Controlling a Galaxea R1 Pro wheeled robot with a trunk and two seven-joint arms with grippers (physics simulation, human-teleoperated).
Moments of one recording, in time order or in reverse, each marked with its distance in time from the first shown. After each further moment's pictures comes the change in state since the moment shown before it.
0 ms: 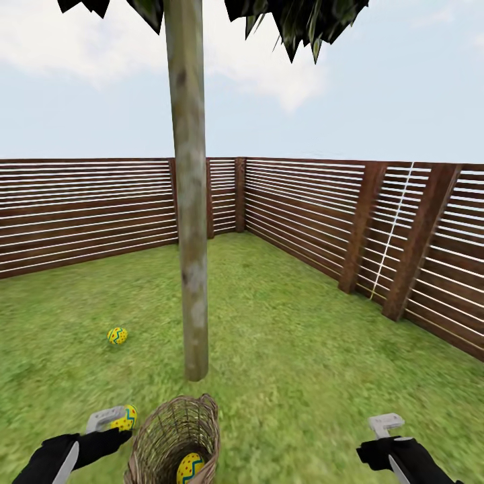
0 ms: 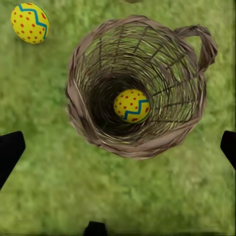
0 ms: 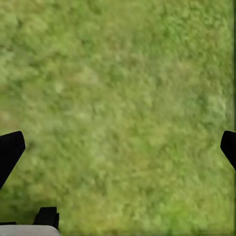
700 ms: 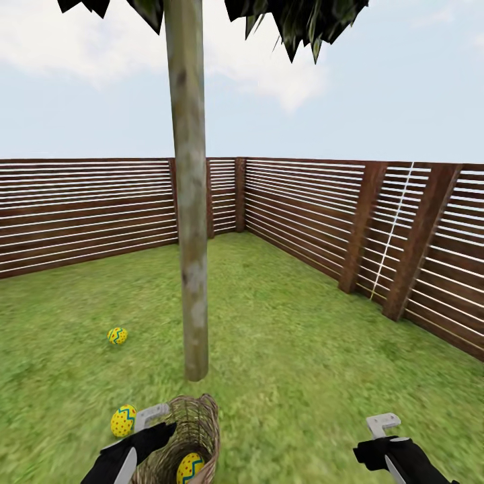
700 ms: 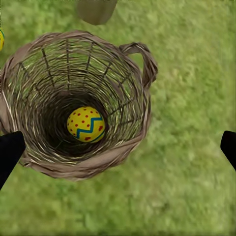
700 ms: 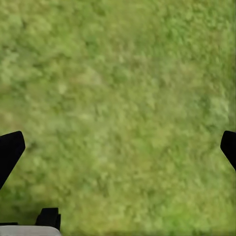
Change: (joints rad) left arm 0.000 -0.236 0.005 0.039 0.010 -0.222 0.154; right arm 0.000 0.013 0.006 0.001 0.008 -0.008 -0.001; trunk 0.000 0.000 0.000
